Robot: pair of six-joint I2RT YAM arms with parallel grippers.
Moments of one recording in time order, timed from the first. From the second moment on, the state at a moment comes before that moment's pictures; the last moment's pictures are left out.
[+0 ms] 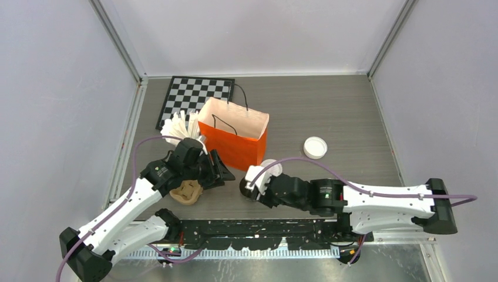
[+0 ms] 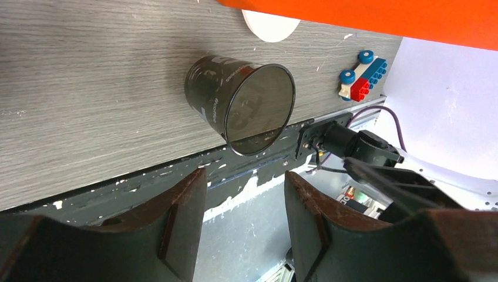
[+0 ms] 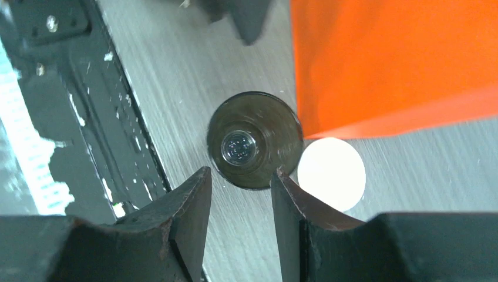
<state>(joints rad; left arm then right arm) -0.66 0.86 0.78 -0.73 0.25 -1.05 1.40 1.07 0.83 -0.36 0.28 -0.11</state>
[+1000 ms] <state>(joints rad) -0.66 0.88 0.74 -0.61 0.30 -0.94 0.72 1.38 0.81 -0.48 0.20 0.68</state>
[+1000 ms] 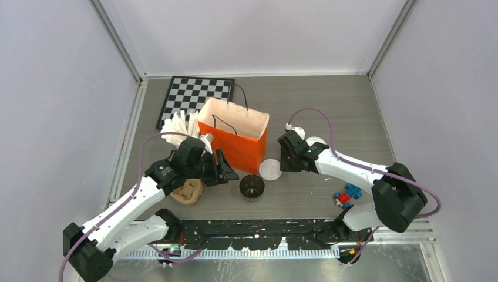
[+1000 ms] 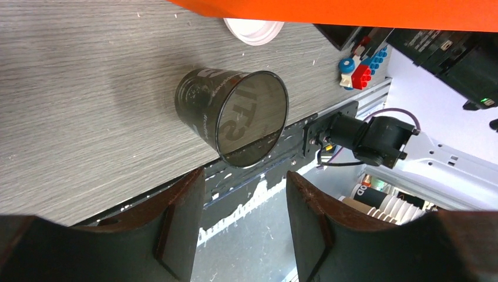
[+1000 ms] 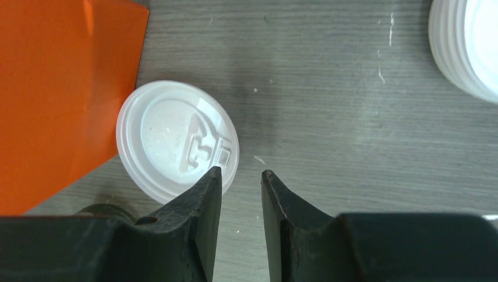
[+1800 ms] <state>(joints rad) -0.66 0.96 0.64 -0.47 0.33 -0.94 0.64 1.51 0.81 -0.32 0.08 0.60</state>
